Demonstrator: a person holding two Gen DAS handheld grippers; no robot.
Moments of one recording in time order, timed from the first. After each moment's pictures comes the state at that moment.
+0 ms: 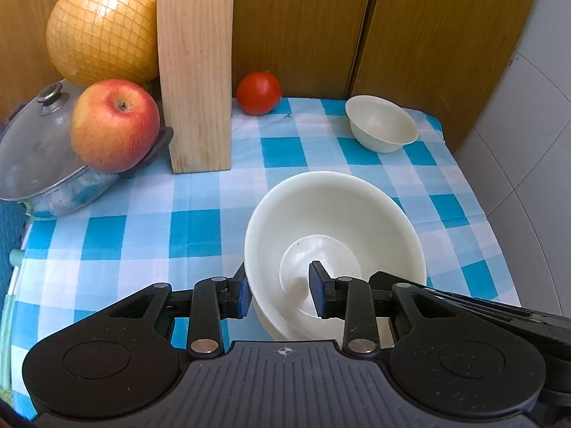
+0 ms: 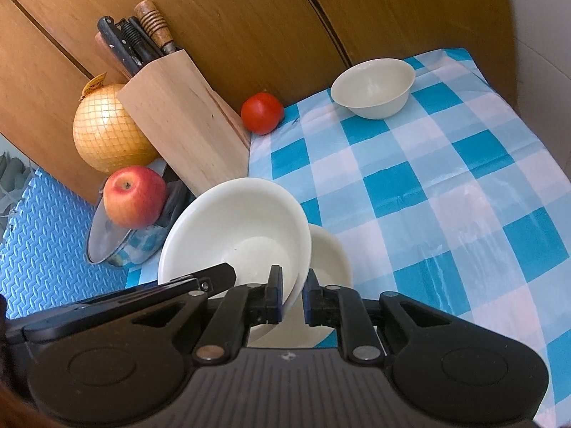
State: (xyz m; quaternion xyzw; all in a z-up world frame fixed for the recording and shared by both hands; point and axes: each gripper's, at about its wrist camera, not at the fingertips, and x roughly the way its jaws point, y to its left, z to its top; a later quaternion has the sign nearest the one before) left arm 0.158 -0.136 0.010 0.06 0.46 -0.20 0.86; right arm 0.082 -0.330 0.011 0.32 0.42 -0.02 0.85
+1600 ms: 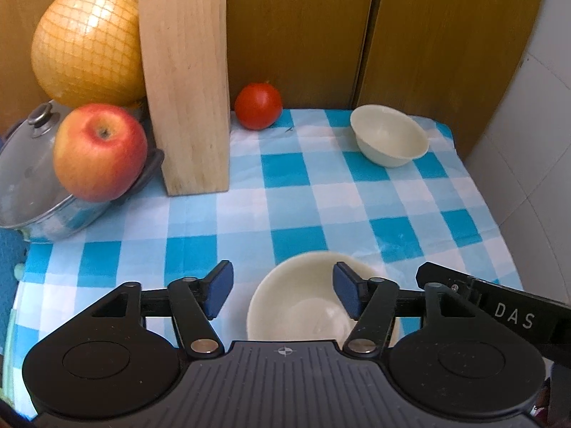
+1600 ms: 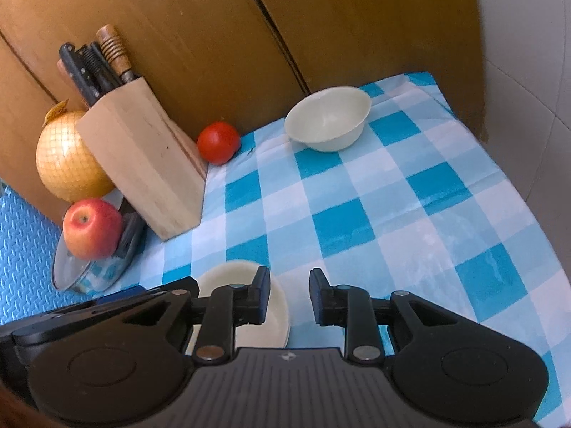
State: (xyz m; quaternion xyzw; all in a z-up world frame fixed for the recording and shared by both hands) left arm 0.183 -0.157 0.008 0.07 0.45 -0.19 0.87; right arm 0.094 -0.369 0.013 0.30 0.40 -0.08 0.86
